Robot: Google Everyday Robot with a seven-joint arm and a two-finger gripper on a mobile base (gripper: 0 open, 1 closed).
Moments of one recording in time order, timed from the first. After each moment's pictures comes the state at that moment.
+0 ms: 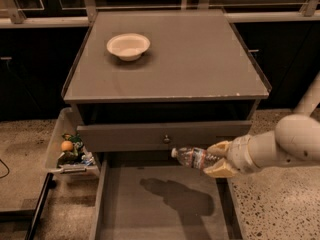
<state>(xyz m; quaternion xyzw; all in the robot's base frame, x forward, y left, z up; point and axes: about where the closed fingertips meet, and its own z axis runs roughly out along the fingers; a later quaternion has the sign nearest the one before) 0.475 -0.178 0.662 -0.56 0.75 0.16 0.31</state>
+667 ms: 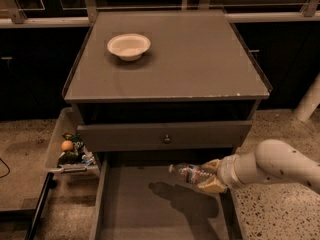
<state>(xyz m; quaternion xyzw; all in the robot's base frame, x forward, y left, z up) 0.474 -0.170 0.562 -0.54 0.77 0.16 0.28</state>
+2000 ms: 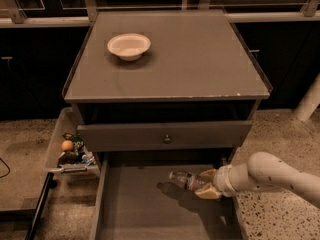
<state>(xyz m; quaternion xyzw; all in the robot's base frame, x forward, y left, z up) 0.485 -0.175 0.478 -0.52 0.79 0.20 0.27</state>
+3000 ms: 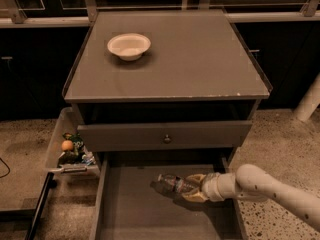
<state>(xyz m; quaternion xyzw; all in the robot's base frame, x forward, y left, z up) 0.503 -0.134 0.418 -0.52 0.75 0.24 0.34</state>
